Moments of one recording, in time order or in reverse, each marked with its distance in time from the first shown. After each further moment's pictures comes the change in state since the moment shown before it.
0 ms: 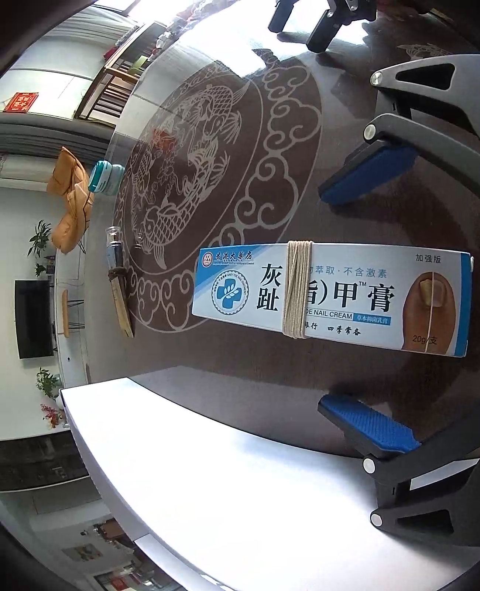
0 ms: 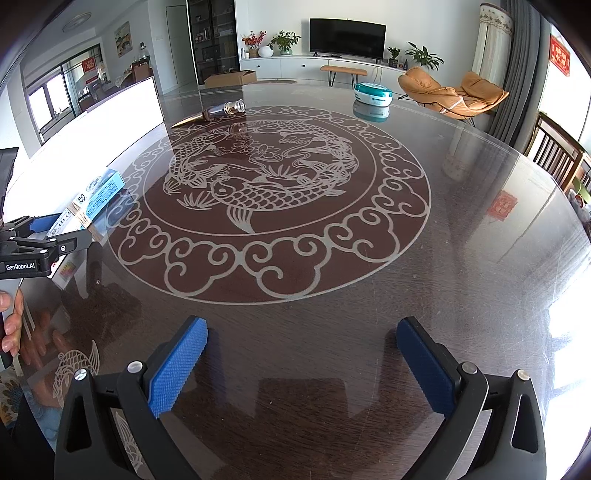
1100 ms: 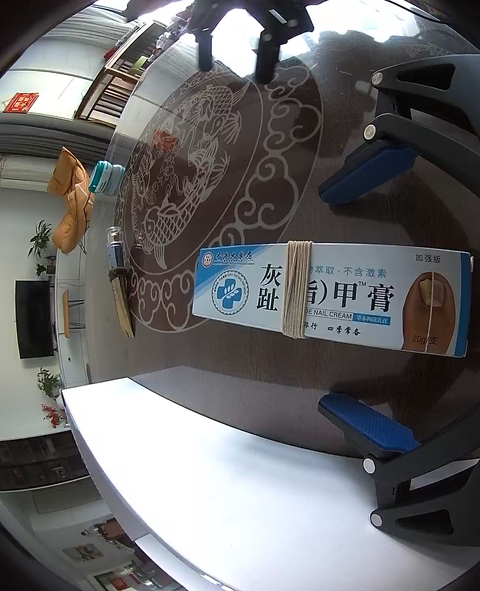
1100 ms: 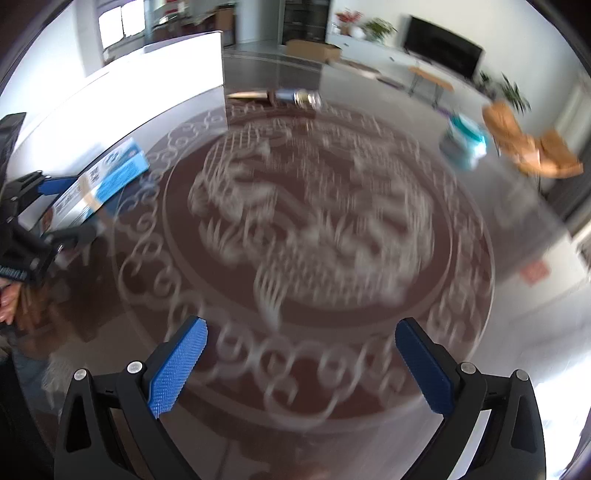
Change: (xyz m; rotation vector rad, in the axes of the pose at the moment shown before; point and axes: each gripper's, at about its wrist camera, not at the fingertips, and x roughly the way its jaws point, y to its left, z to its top) left arm 0.002 -0.001 0.000 0.000 -0.001 0.000; right arm 0.045 0.030 0.085 -0.386 0.090 0.103
